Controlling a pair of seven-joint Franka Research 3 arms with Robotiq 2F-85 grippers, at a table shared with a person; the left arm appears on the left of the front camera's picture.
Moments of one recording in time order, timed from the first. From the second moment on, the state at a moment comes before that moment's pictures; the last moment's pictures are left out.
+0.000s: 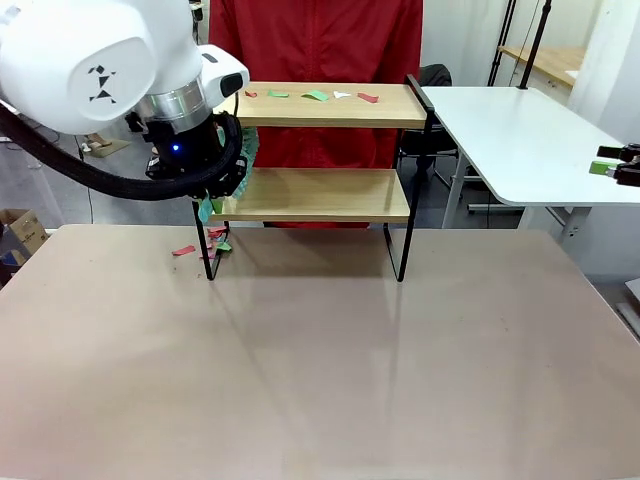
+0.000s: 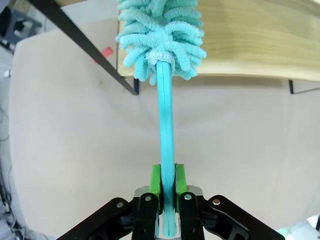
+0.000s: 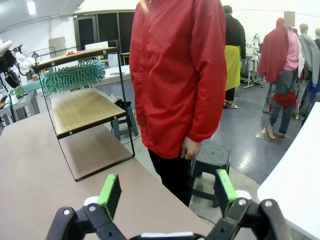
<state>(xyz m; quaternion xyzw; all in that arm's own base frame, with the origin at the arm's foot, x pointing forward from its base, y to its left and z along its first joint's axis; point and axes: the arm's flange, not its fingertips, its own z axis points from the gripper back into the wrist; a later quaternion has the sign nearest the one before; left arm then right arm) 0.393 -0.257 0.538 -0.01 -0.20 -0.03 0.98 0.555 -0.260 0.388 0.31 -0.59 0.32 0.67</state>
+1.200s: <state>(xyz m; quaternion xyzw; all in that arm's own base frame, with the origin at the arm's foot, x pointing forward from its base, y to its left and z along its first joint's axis) 0.404 -0.126 0.531 -0.19 -0.13 -0.46 0.86 0.555 -0.260 0.388 0.31 -0.59 0.32 0.67</state>
